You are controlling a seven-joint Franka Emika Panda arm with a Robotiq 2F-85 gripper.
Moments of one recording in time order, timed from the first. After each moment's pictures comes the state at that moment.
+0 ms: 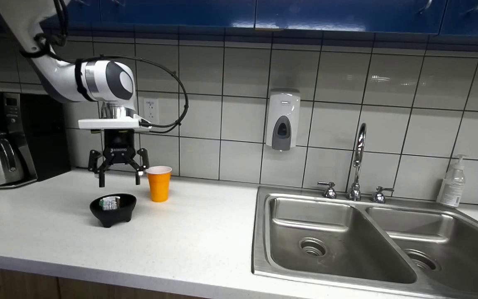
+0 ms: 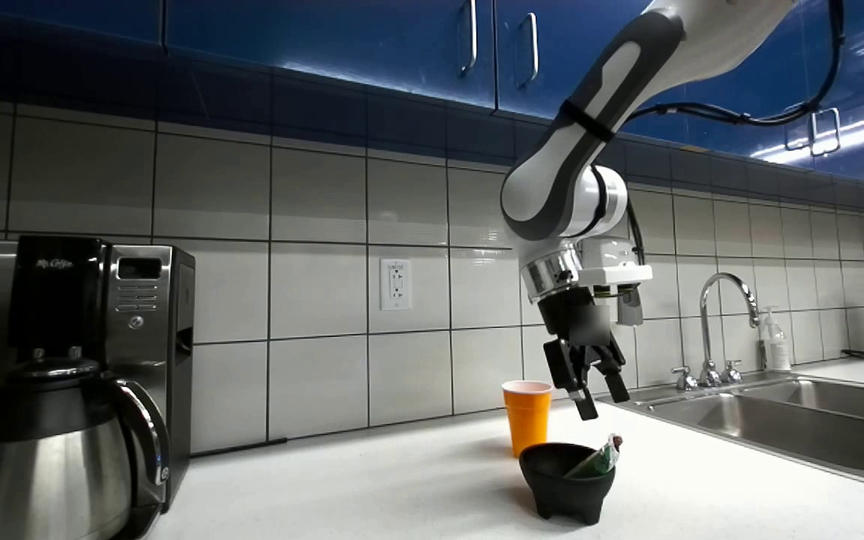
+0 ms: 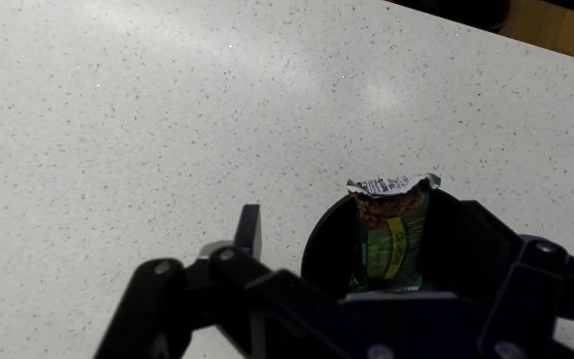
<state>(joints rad) 0.10 0.10 0.07 -2.20 -0.14 1.98 -0.17</state>
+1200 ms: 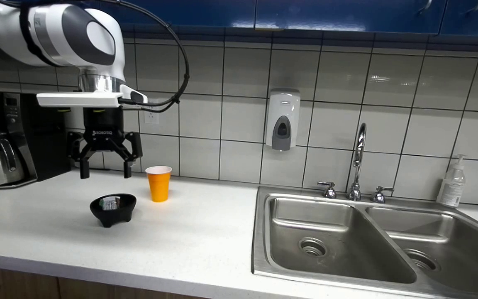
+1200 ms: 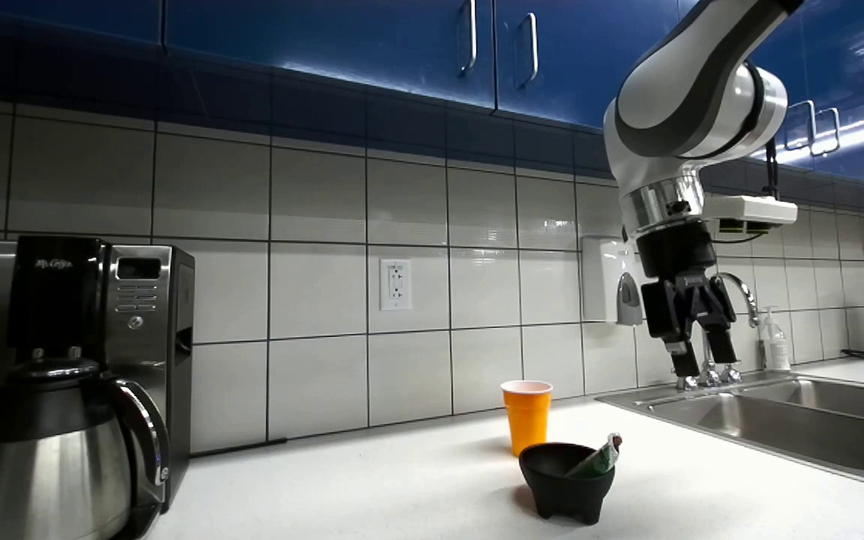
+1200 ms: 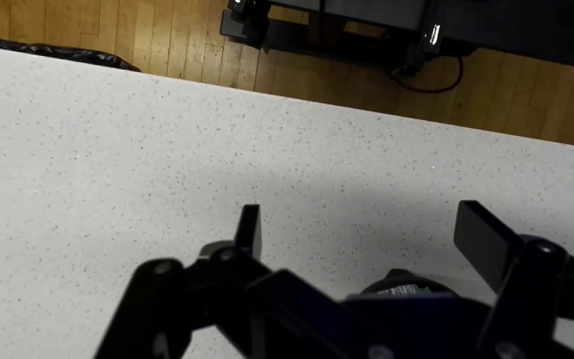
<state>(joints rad) 0.06 -0.45 -0.01 -2.61 -0.10 2.01 -0.16</state>
